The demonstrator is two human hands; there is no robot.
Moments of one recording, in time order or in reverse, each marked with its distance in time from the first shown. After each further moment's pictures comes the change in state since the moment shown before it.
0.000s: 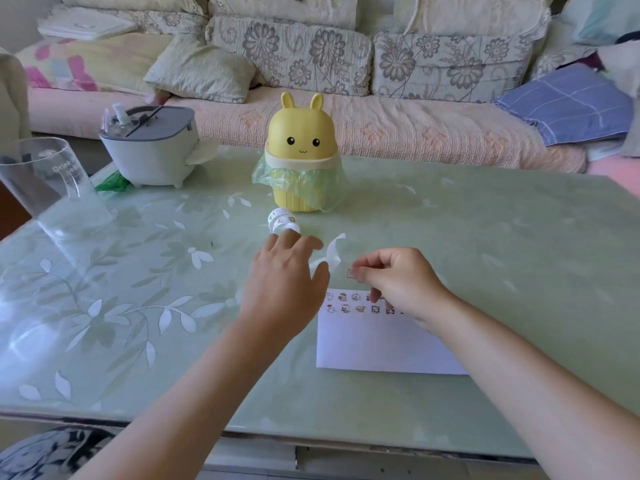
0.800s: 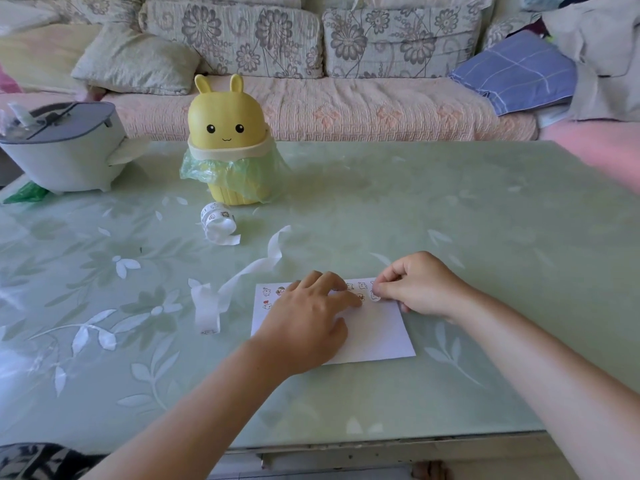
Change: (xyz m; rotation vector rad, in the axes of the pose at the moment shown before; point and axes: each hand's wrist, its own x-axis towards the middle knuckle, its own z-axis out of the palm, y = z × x) left_hand -0.022 0.059 0.087 0.031 -0.427 0.396; right_hand -0.003 0.072 -0.101 -0.337 -0.022 0.123
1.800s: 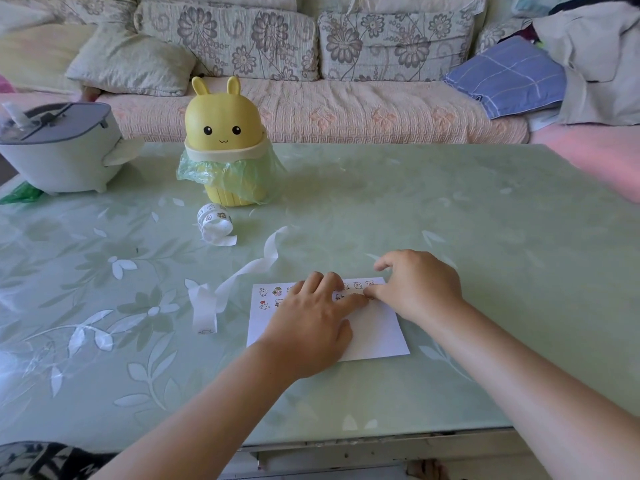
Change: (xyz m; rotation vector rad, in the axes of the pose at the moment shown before) left_hand 0.000 0.008 0.010 0.150 0.061 0.047; right_hand -0.006 -0.008 0.010 -0.552 0.282 -0.020
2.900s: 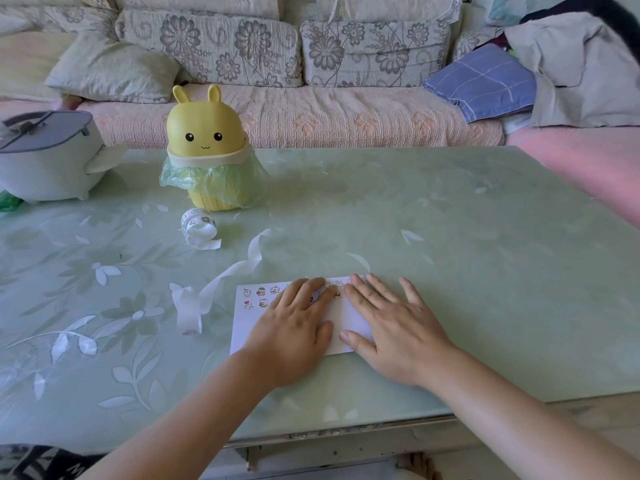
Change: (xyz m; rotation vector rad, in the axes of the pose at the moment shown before) left_hand -0.011 0.005 0.006 -0.041 -0.137 -0.063; right_hand -0.056 0.027 0.029 -0.267 -0.137 -0.436
